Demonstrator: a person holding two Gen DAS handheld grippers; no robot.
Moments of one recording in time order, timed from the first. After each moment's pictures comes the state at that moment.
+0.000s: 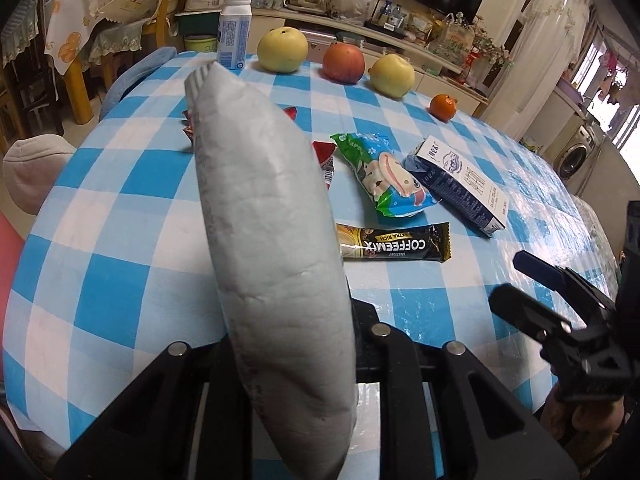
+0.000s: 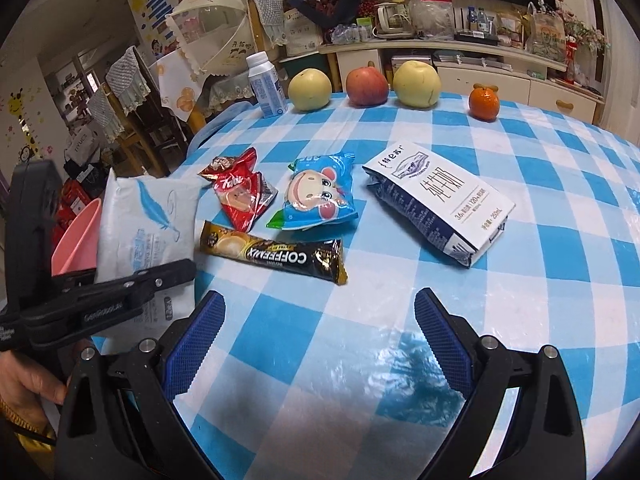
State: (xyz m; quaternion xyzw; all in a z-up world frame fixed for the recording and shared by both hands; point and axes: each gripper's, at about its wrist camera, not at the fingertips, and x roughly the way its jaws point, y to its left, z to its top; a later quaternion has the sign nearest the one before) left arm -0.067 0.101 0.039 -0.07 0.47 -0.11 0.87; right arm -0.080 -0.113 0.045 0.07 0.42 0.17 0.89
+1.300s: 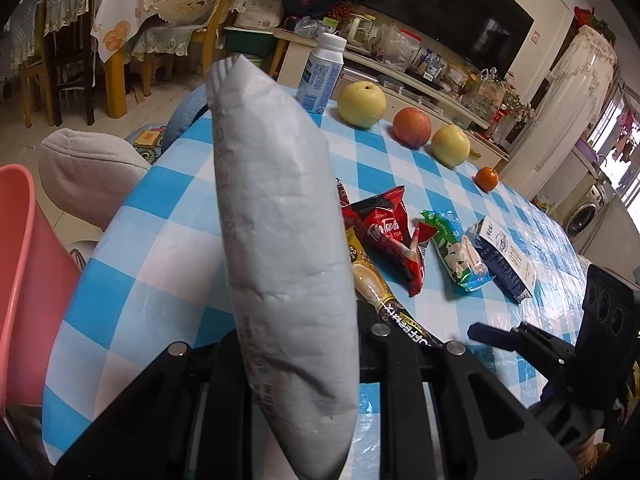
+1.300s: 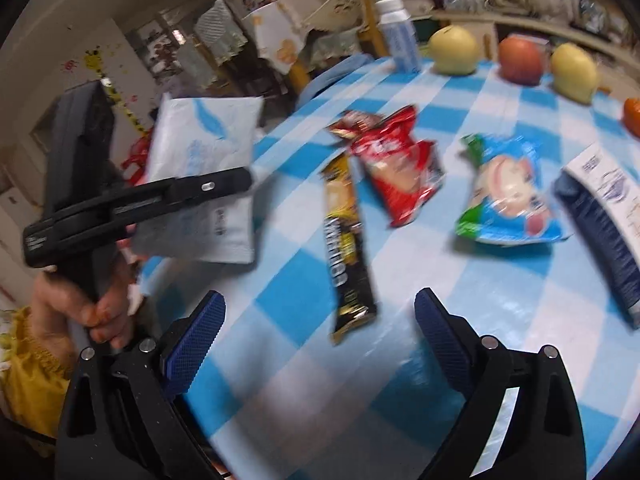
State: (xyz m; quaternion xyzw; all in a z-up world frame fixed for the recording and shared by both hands) left arm -0.044 0.194 0.051 -0.14 0.42 -0.06 0.89; right arm -0.057 -0.018 0.025 0.02 0.44 0.33 0.83
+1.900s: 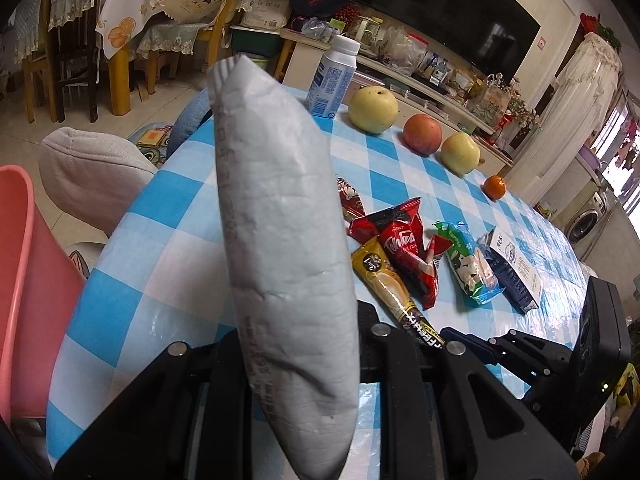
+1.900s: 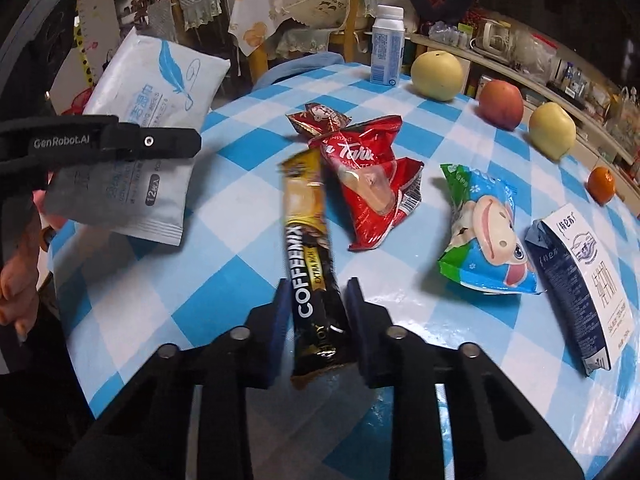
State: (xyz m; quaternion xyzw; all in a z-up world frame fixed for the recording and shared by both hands) left arm -0.033 0.203 0.047 -0.14 0.42 -0.05 0.89; right arm -0.054 0.015 0.012 -0.11 0.42 0.26 0.86
